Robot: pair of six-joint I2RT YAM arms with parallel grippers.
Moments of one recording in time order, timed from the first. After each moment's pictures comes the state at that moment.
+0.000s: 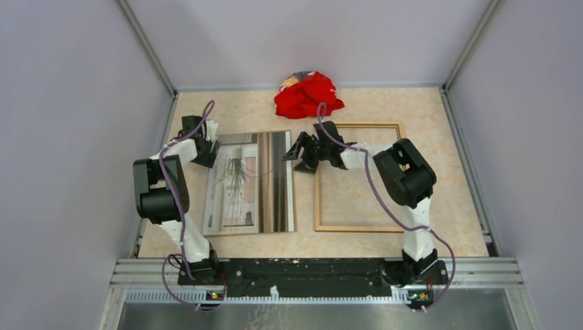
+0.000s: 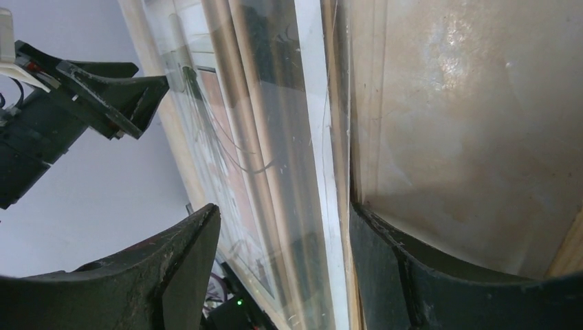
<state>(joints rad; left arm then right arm) 0.13 1.79 1.10 -0.30 -0.12 0.44 0.60 2.08 1.24 0.17 -0.45 1.08</state>
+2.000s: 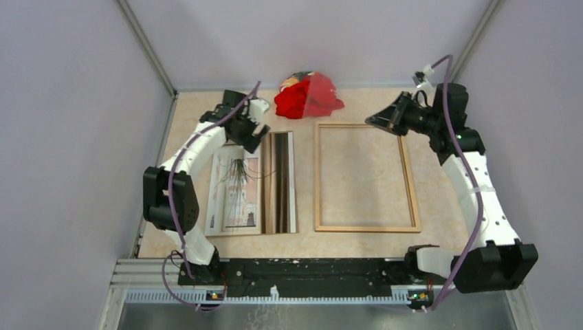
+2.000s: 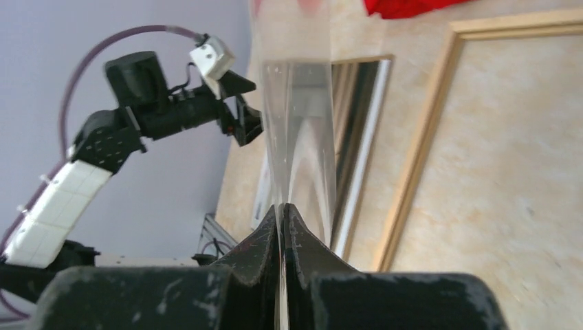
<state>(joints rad) -0.16 1.68 1.39 -0.63 0.00 0.43 0.13 1.24 1.28 -0.40 -0.69 0.68</state>
